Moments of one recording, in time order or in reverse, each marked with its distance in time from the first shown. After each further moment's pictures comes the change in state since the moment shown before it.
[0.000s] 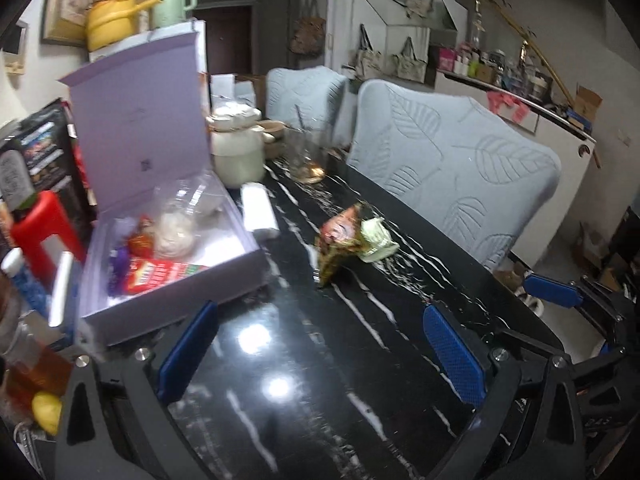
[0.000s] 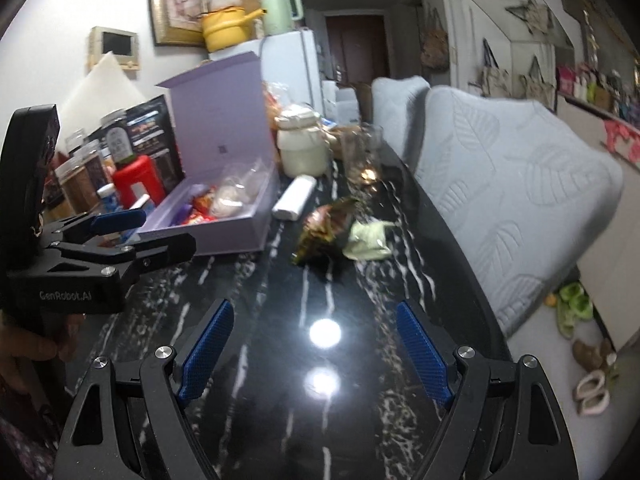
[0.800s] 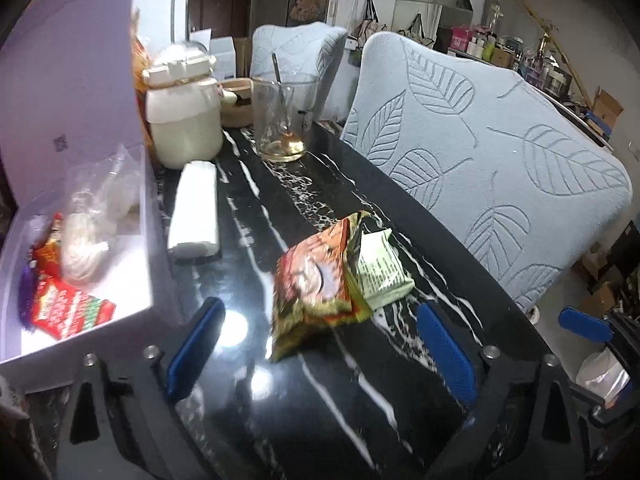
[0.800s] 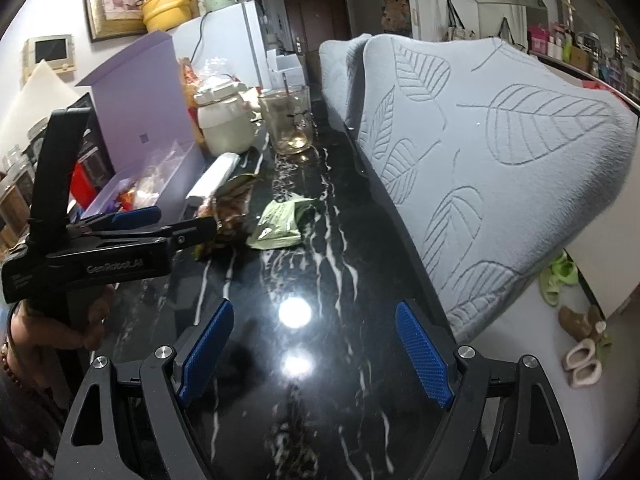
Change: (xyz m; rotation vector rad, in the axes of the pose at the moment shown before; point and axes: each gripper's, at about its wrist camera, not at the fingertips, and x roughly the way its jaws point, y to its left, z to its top) left arm 0.145 -0.012 0.039 -0.068 0.104 -0.041; right arm 0.057 -0.086 0.014 0.082 0.113 -0.085
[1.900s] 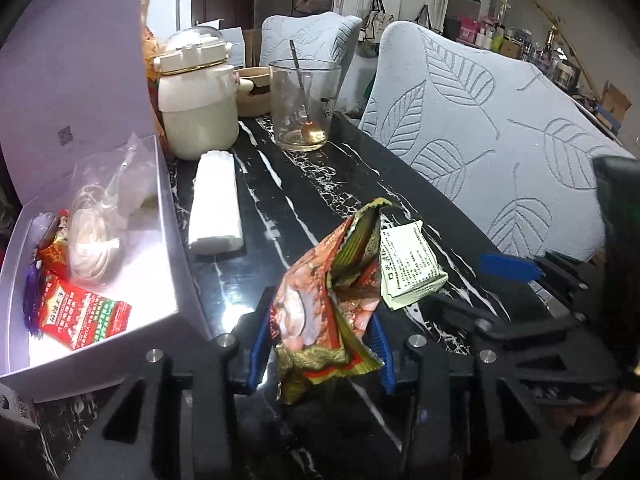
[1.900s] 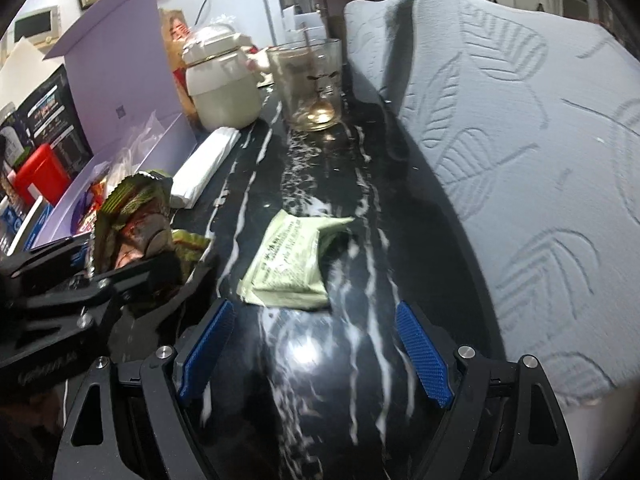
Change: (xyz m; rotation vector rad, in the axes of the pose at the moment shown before) left arm 0.004 0.019 -0.003 -0.001 0.028 0.032; right arm 0.111 0.022 0.046 -0.058 0.123 0.046
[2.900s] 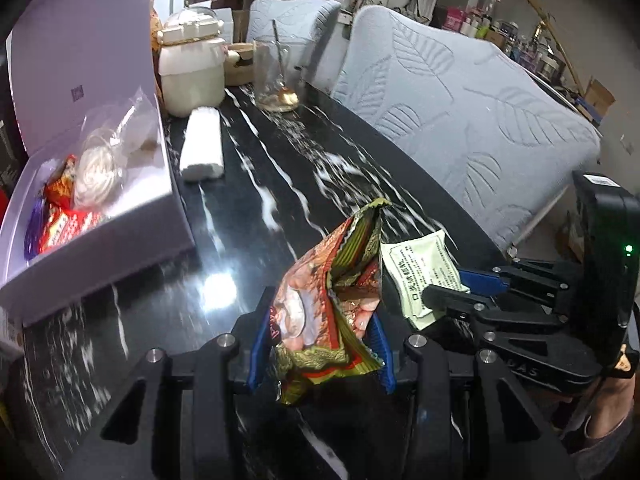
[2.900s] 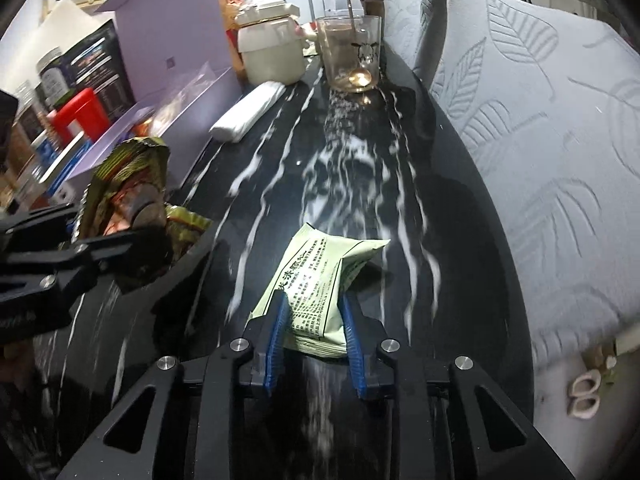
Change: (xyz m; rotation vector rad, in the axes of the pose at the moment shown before) left arm -0.049 -0.023 -0.056 -0.010 0.077 -0.073; right arm -0.036 0.010 -0.060 -0.099 0.070 0.077
